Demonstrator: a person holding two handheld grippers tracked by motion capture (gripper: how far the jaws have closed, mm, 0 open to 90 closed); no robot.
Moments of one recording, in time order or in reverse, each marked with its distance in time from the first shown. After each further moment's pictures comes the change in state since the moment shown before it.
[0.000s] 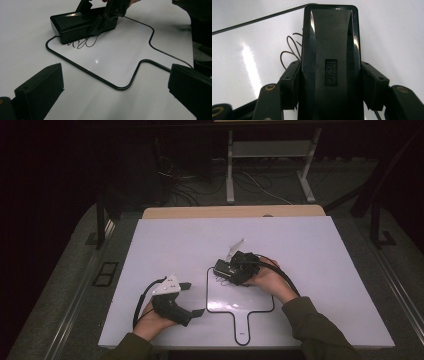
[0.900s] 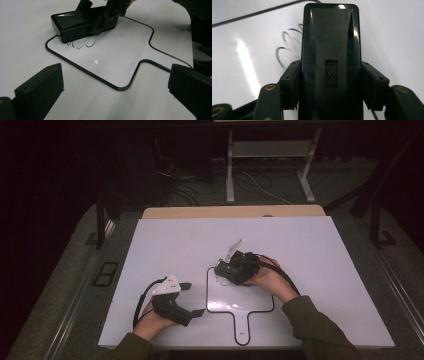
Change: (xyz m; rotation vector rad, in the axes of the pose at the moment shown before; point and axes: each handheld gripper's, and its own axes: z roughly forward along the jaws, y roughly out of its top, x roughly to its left) left arm -0.001 0.000 0.001 -0.006 -0.002 -0.006; right arm 0.002 0.003 -0.001 0.037 -0.025 -0.014
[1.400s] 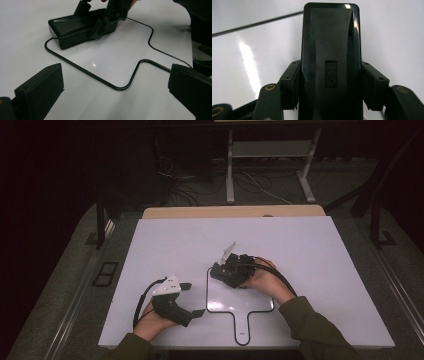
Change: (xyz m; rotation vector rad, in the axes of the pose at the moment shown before) left arm 0.000 0.000 -0.001 0.007 0.000 0.009; right arm 0.009 0.009 0.002 0.011 0.007 -0.043
